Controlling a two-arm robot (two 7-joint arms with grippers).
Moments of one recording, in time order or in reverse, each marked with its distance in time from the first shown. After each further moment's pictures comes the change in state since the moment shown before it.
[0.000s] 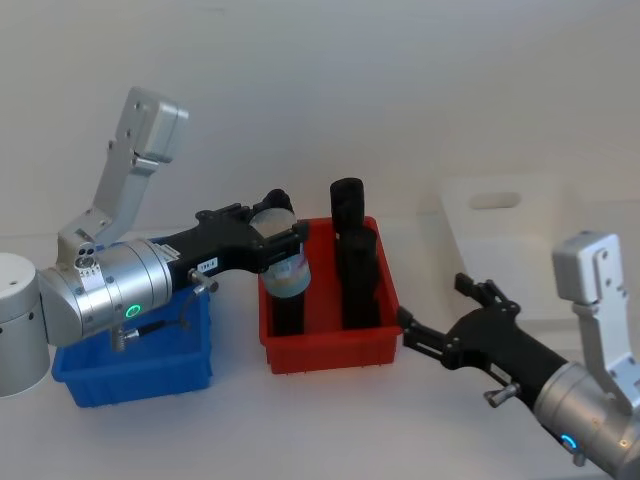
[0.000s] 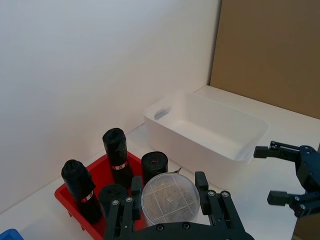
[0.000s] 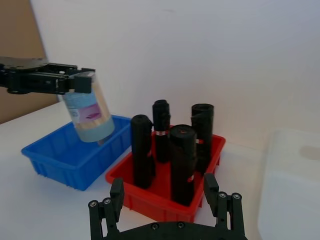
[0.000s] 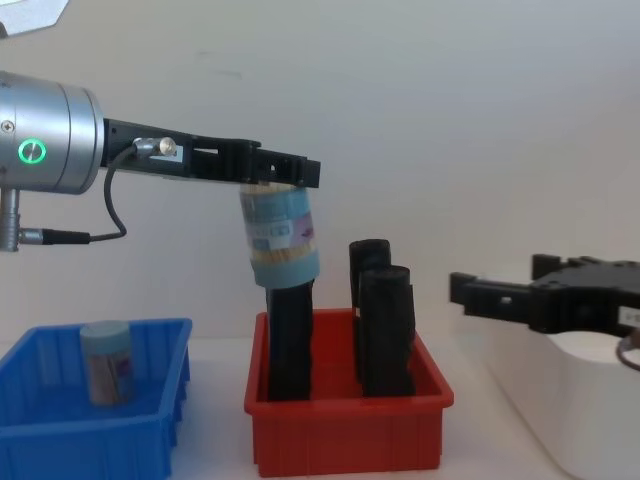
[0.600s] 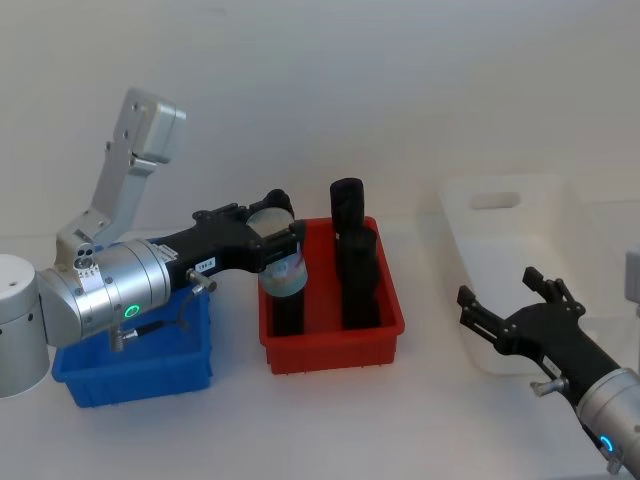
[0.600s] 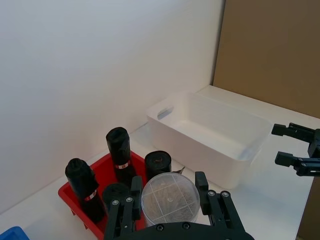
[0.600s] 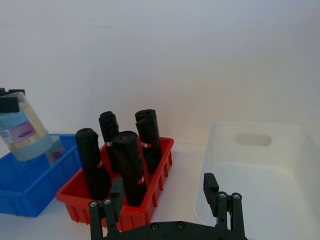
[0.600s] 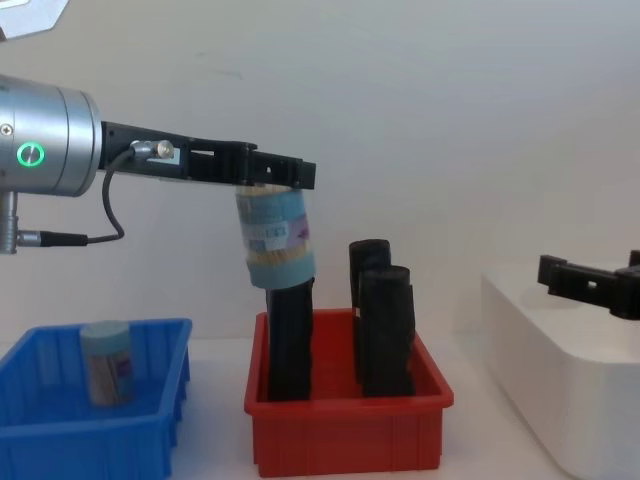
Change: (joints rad) left arm 0.002 0.000 -0.002 0.004 0.000 -0.005 0.011; right arm -0.067 0.023 0.040 -0.024 0.084 -0.071 -0.188
